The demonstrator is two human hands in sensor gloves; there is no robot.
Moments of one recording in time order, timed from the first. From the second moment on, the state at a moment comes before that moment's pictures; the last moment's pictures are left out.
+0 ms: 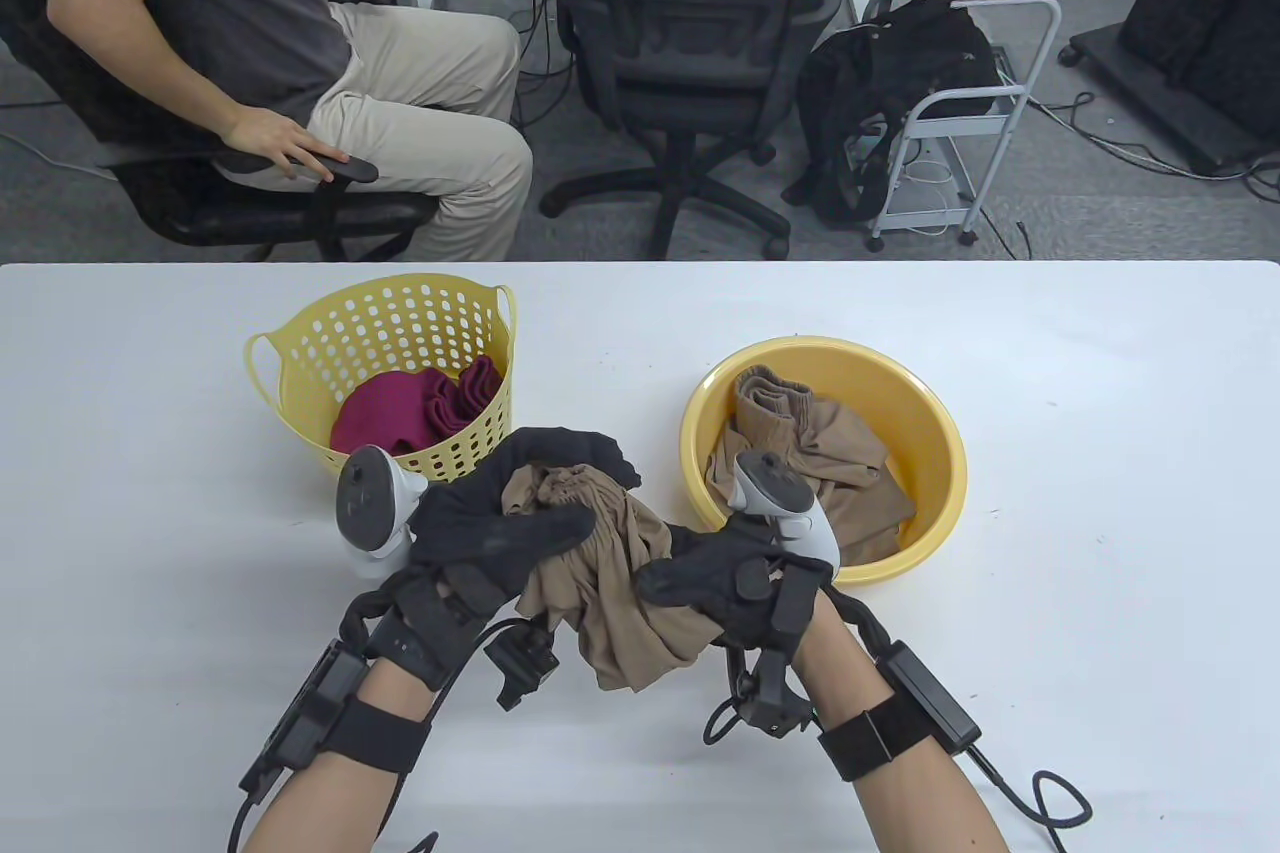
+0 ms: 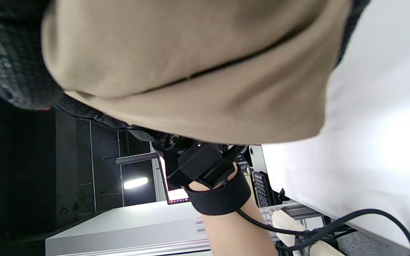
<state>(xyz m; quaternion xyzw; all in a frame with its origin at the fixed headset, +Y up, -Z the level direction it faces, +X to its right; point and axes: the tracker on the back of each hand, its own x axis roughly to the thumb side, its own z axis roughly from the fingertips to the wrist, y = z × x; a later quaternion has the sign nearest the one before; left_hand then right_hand) -0.165 -0.600 -0.320 0.01 -0.39 0.67 0.63 0.048 -0.673 -0.326 0.31 0.40 0.54 0.67</state>
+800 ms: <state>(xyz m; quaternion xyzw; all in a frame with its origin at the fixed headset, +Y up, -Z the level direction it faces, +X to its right) -0.169 -0.614 -0.319 0.02 -0.33 0.66 0.68 0.055 -0.647 -0.326 0.28 0.22 0.73 0.58</state>
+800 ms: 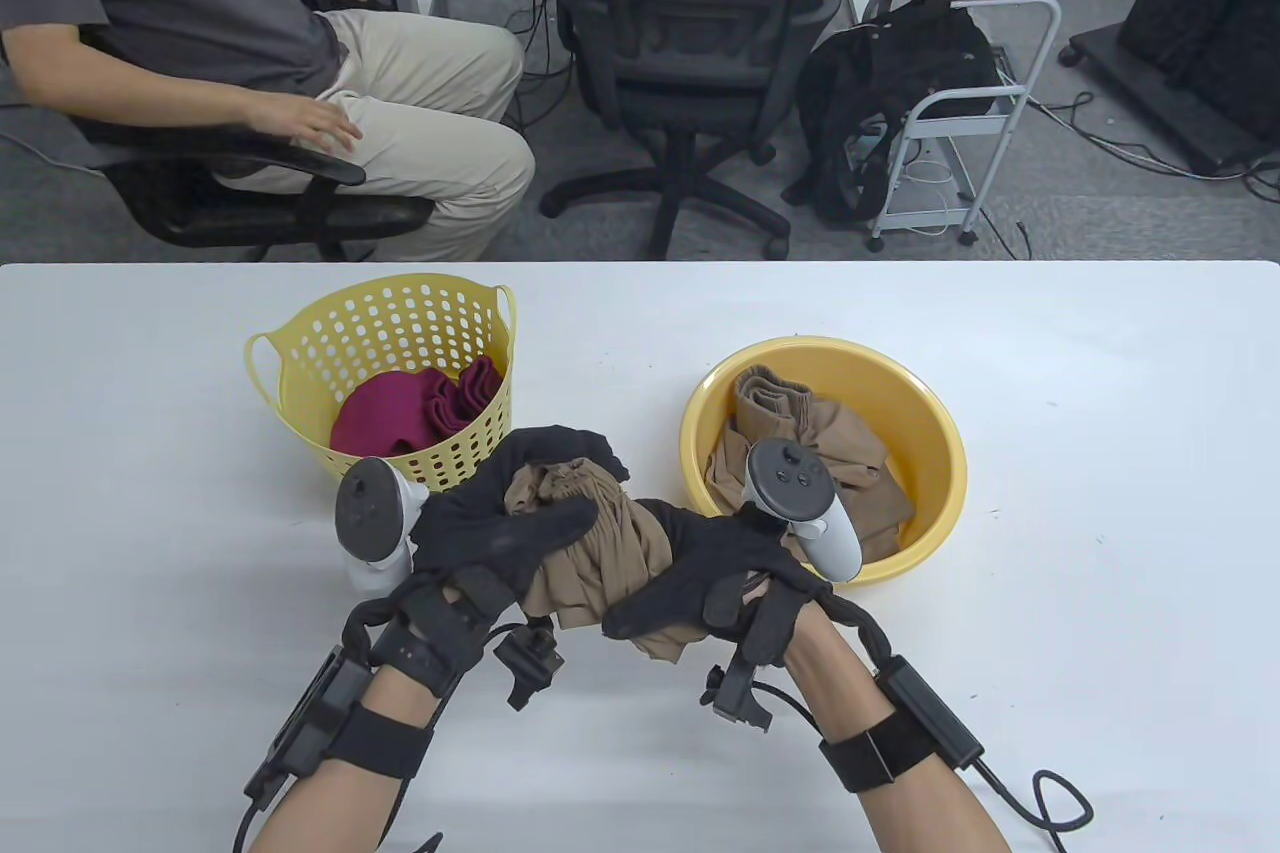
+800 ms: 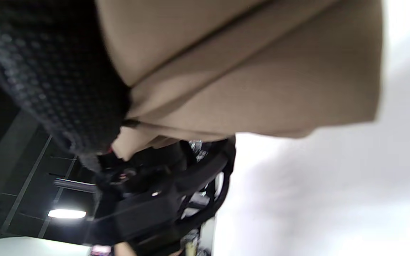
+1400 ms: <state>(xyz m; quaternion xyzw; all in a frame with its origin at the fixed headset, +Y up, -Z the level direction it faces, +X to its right) -0.168 -0.627 -0.317 0.03 -0.25 0.63 0.73 0.047 -0.628 -0.310 0.25 -0.02 0.87 0.42</state>
